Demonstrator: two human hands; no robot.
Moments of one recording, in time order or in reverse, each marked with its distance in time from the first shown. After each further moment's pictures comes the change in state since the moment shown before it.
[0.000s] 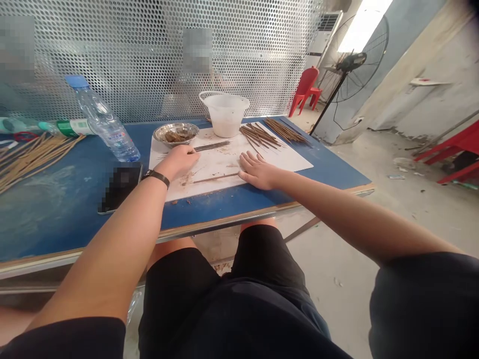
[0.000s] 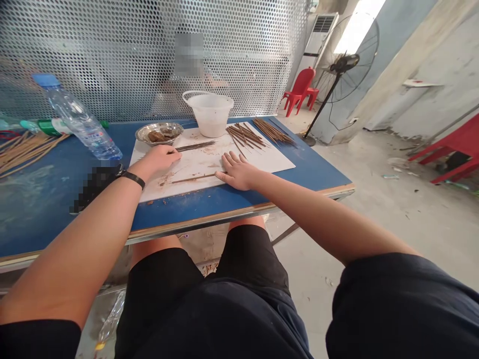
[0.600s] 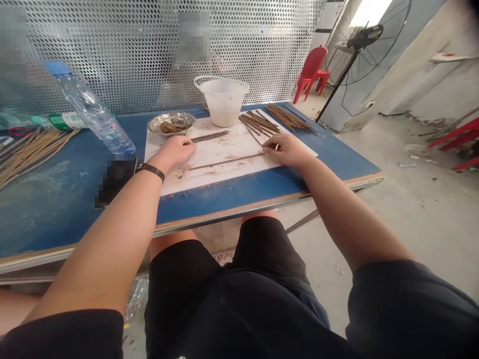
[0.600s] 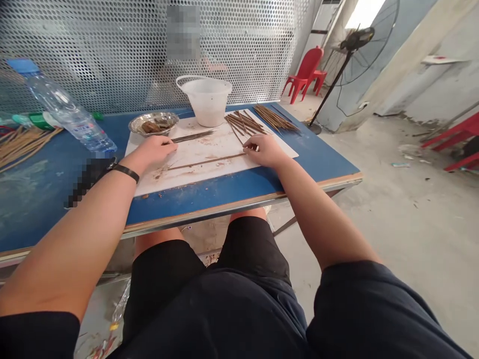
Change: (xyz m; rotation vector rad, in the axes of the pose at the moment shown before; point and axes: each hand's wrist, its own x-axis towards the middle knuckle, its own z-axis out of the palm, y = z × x) left_hand -0.001 0.001 -0.002 0.012 0.009 -0.011; right_hand -0.030 0.060 -0.027 0.211 0.433 0.102
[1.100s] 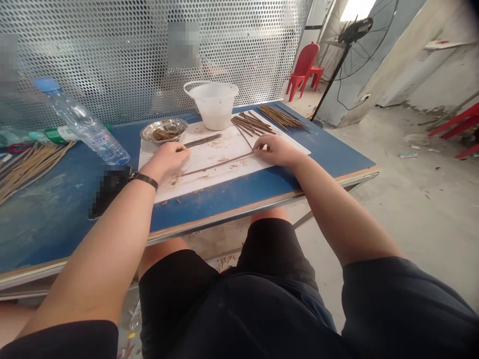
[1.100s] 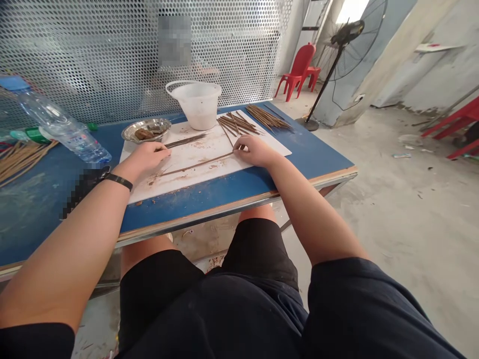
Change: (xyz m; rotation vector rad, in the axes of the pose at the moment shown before) left_hand -0.002 0.004 -0.003 0.016 0.004 0.049; right_hand 0.002 -0.009 -0.002 0.066 -0.091 -0.011
